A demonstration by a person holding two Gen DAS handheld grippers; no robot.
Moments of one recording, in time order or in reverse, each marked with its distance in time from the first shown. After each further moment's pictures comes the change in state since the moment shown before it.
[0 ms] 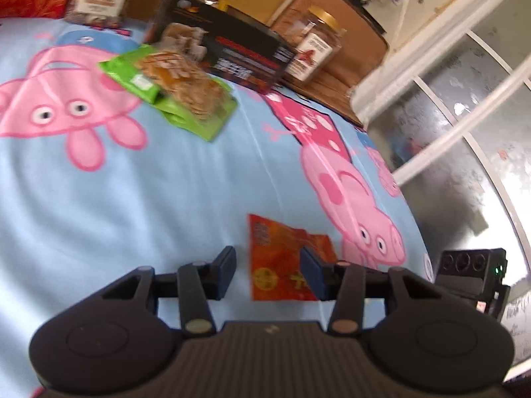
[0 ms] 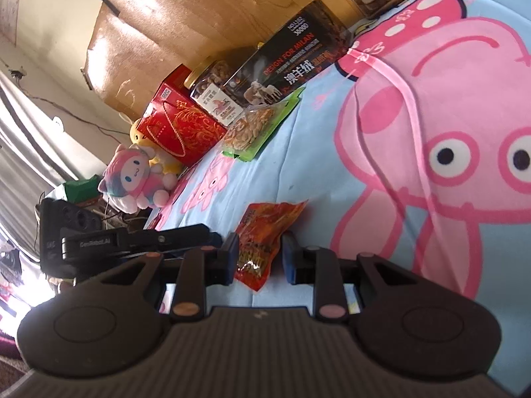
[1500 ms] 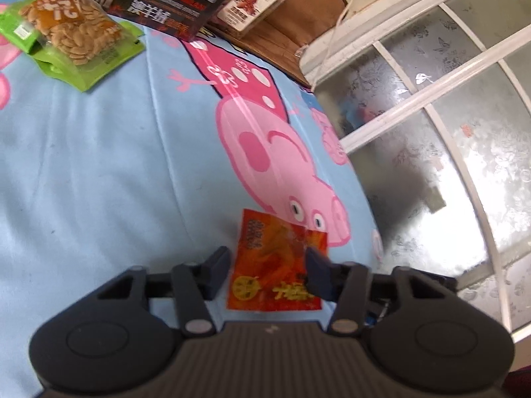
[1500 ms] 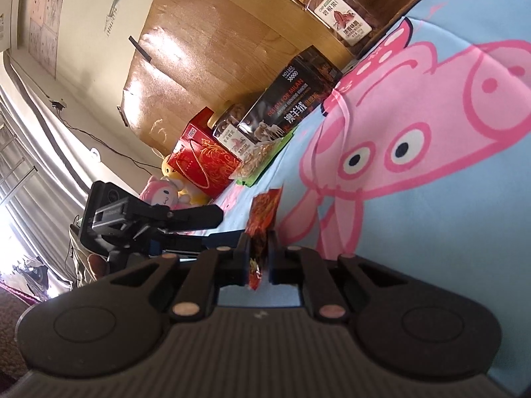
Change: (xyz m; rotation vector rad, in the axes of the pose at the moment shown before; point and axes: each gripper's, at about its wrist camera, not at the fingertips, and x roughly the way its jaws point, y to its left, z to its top) left arm 0.058 -0.038 0.002 -0.019 0.130 -0.180; right arm -0.064 -0.049 -0.025 0.024 -0.166 0.127
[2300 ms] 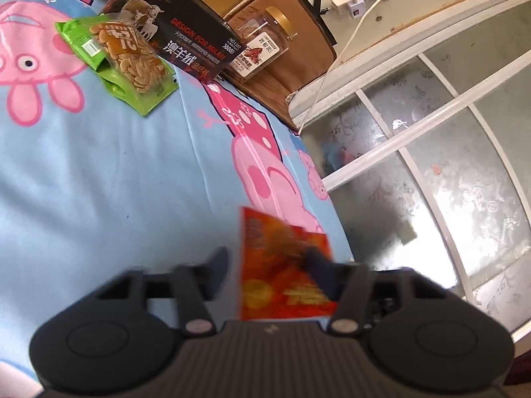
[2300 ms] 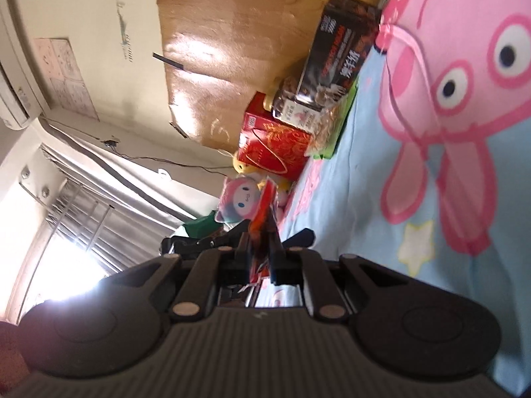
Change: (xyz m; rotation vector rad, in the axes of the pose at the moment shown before) left arm -0.061 0.031 -0.022 -0.054 -0.158 -0.112; right arm 0.043 0.007 0.005 0.252 0.118 0.267
